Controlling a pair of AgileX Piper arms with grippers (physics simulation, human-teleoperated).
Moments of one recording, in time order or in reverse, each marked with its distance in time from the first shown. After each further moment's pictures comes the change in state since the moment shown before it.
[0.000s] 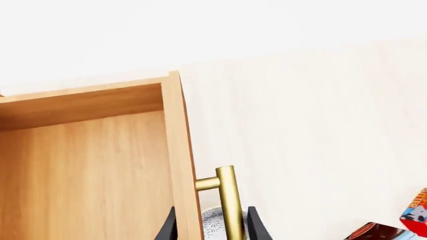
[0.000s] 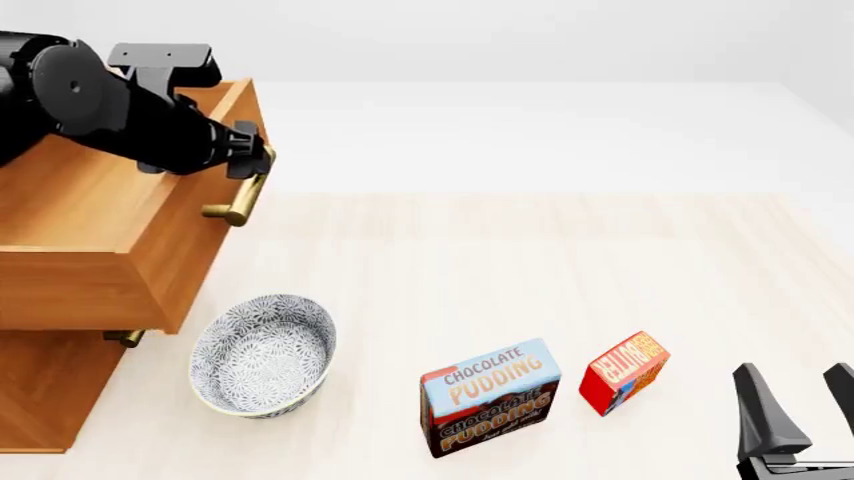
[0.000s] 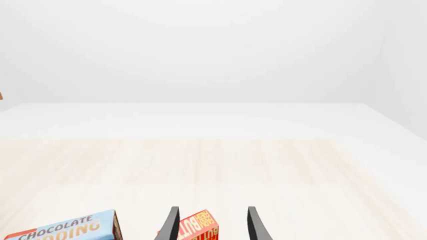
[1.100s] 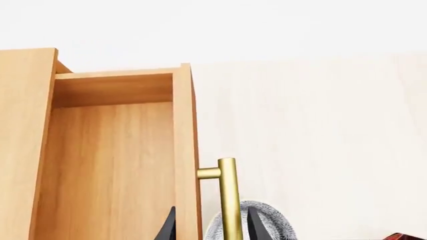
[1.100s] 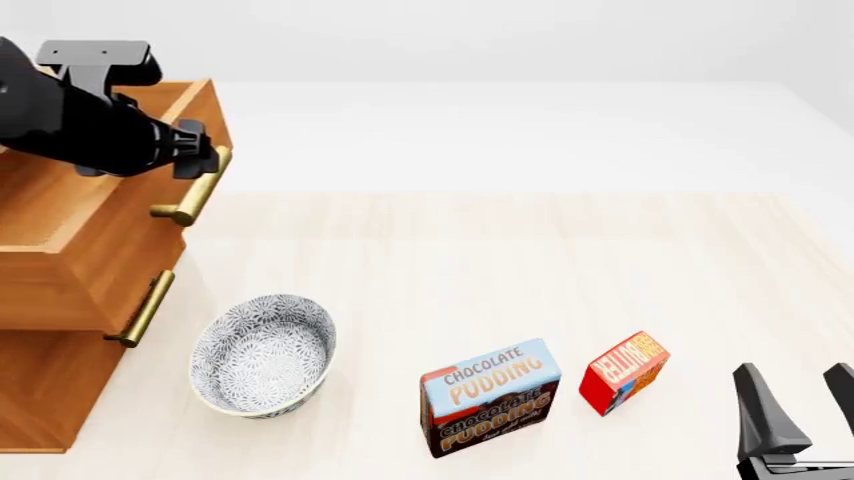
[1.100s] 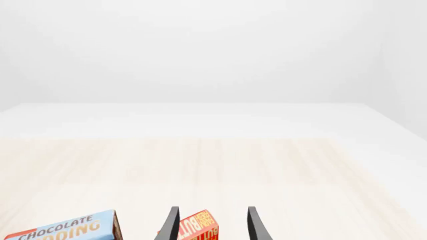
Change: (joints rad) left arm 0.119 -0.071 0.049 0.011 0.038; right arm 0.000 0.000 0.000 0.000 0.000
